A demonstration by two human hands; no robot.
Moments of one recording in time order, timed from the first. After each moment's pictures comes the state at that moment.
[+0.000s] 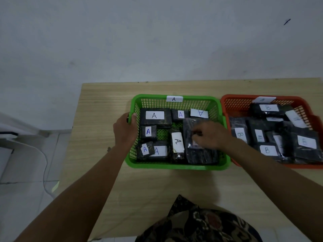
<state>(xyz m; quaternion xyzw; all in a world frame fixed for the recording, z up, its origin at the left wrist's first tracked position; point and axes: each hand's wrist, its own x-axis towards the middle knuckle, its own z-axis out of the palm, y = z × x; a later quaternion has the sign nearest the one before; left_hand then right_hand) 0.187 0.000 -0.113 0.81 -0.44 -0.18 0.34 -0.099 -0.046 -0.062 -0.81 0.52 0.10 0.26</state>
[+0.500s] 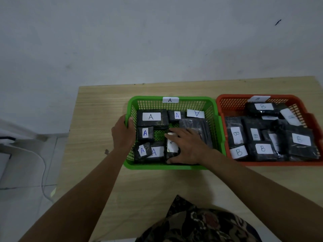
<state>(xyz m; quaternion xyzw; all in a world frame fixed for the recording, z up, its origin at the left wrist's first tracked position) 0.179 0.007 -0.112 0.81 -0.43 -0.19 0.34 -0.064 -0.009 -0.096 -0.88 0.40 0.11 0.22</state>
